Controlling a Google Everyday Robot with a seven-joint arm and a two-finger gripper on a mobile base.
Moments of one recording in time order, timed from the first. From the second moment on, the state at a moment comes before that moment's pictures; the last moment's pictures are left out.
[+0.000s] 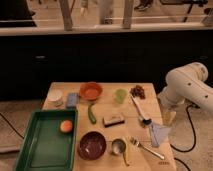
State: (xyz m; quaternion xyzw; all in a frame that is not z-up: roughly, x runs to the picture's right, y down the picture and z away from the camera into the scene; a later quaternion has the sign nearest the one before) arm 0.292 0.110 0.681 -0.28 0.02 0.03 0.96
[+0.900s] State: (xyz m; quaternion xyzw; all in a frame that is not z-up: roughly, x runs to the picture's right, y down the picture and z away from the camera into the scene) arm 0.257 0.135 0.695 -0.28 0.01 0.01 0.96
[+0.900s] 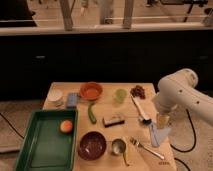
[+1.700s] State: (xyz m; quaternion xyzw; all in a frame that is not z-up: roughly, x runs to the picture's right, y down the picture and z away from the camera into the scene) arm 0.223 0.162 0.736 -0.27 -0.02 -0.02 0.96
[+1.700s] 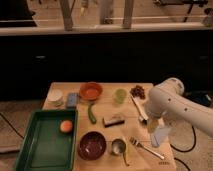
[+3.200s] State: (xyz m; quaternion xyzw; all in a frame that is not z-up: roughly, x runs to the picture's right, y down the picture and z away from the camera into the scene) arm 0.156 0.190 0.791 -0.27 -0.06 -0.04 0.96
